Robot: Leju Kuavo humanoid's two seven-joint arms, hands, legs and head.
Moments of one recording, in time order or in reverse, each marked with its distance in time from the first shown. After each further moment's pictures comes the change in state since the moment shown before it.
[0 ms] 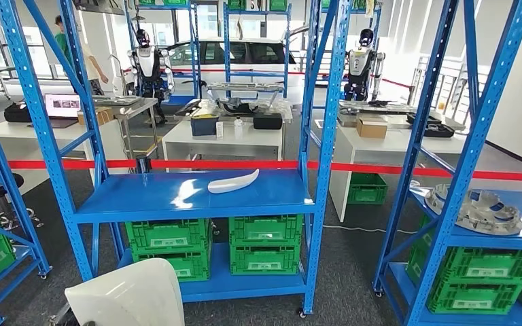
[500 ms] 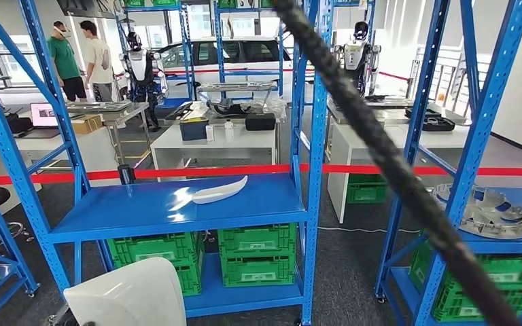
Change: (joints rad) left arm 0.008 0.012 0.000 -0.010 0.001 0.002 -0.003; right arm -0.004 -0.001 0.001 0.000 0.006 -0.012 0.006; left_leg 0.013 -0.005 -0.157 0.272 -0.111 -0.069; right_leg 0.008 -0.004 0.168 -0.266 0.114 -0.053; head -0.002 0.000
